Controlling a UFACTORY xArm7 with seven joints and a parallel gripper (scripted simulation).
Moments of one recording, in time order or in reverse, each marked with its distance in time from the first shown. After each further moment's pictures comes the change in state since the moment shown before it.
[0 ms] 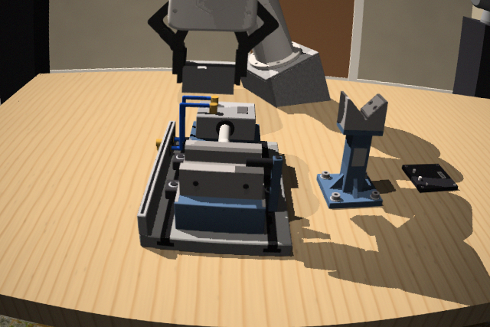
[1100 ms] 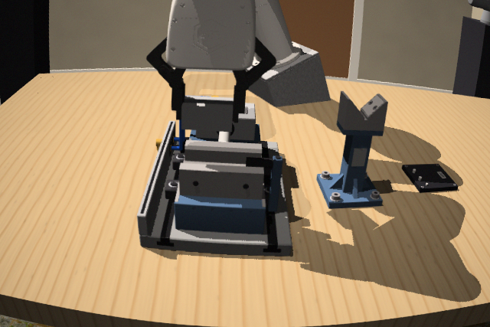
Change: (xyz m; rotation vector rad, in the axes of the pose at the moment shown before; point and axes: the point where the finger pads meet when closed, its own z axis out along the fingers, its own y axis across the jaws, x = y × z) arm -0.001 0.000 0.046 0.000 0.000 0.000
